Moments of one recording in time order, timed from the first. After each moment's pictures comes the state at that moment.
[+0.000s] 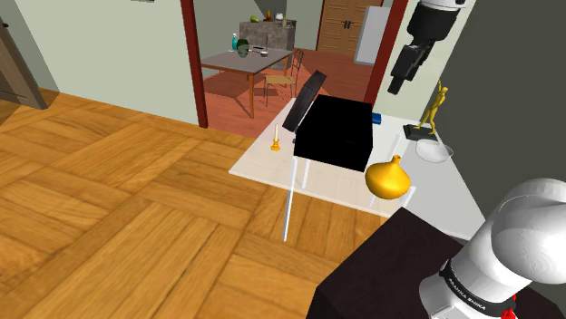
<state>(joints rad) -0.01 -0.78 0.04 -2.27 -0.12 1.63 -0.13</state>
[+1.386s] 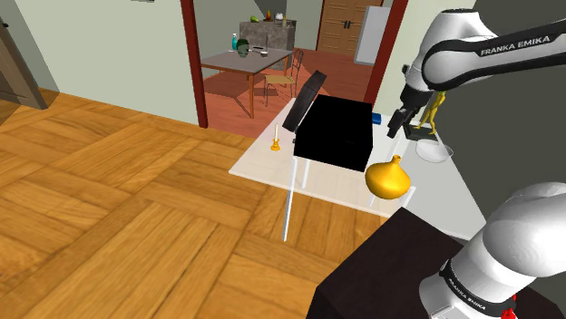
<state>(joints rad) -0.16 -0.61 -0.26 -2.59 -0.29 2.14 -0.28</state>
